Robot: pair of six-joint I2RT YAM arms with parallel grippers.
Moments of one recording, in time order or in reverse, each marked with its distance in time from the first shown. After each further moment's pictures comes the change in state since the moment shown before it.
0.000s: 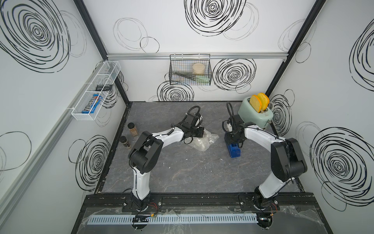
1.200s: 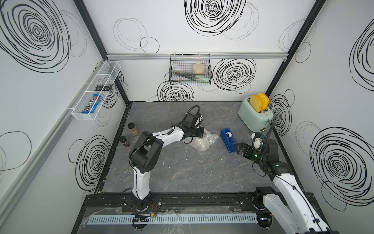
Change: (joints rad) left arm 0.003 0.004 0.007 -0.010 0.012 0.005; right arm -0.262 -1.093 -0.708 0.281 -0.447 0.501
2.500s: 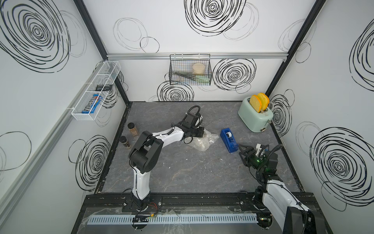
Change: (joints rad) left arm 0.000 -0.001 -0.001 0.000 -0.001 0.000; right arm -0.181 0.220 -0.372 0.788 -0.233 0.621
